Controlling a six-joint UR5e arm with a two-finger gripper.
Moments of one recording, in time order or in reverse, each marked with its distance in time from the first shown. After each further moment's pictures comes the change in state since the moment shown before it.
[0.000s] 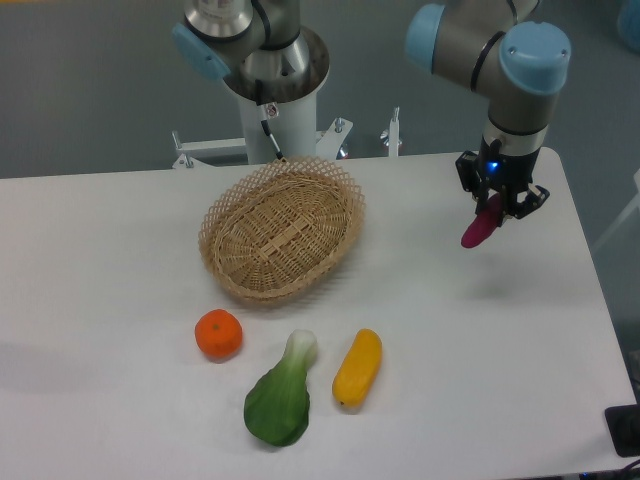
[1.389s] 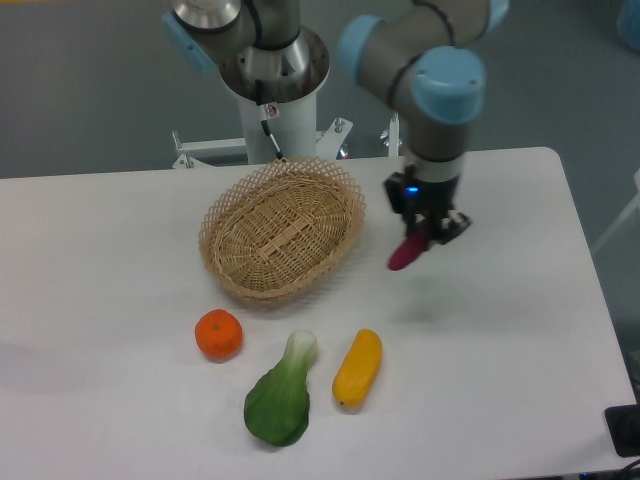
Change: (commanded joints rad) arm -0.342 0.132 -0.135 -0.009 -0.003 -0.205
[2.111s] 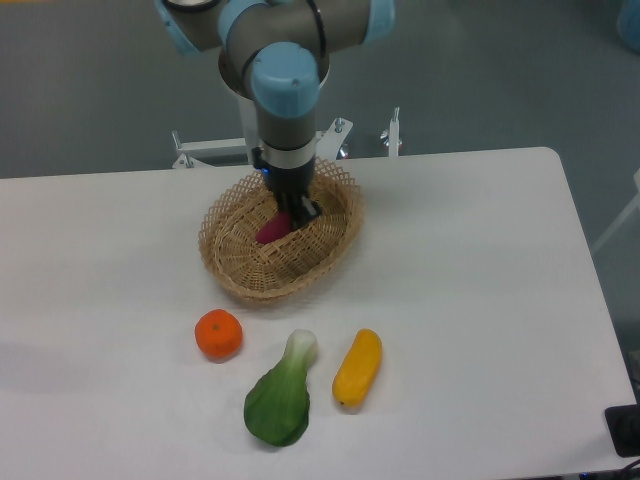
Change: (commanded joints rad) arm -0.172 0.097 -0.250 0.021 -0.011 -0.003
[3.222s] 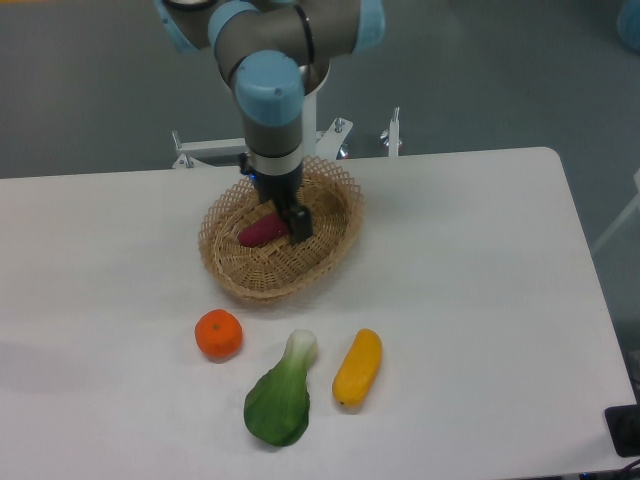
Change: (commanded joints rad) arm 0.116 -0.052 0.169 -0.003 0.012 0.012
